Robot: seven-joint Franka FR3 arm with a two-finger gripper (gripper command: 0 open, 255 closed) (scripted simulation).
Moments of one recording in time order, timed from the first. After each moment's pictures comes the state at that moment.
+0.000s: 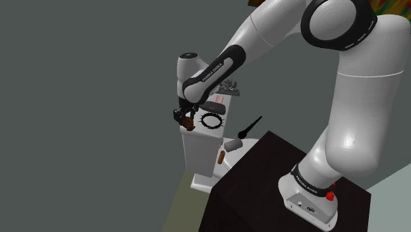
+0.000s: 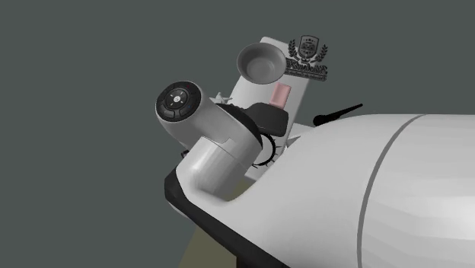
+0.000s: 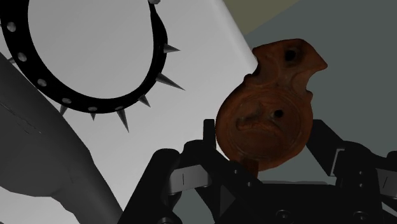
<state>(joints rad) 0.09 0.41 0.11 -2.12 -0.14 2.52 0.35</state>
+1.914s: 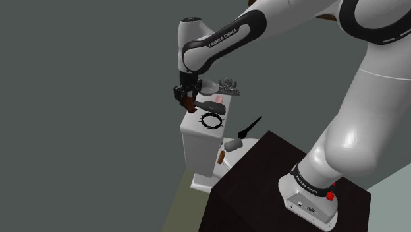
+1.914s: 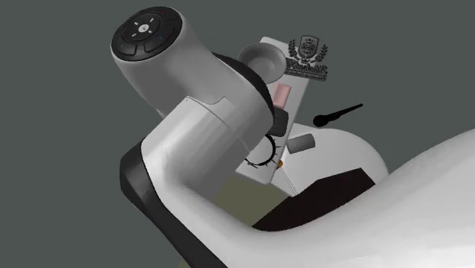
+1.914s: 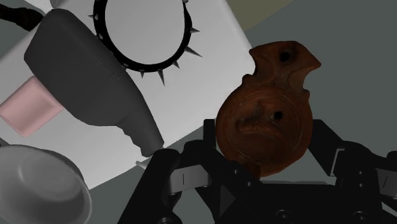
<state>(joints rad) 0.07 0.20 0.13 -2.07 -0.08 2.27 0.29</state>
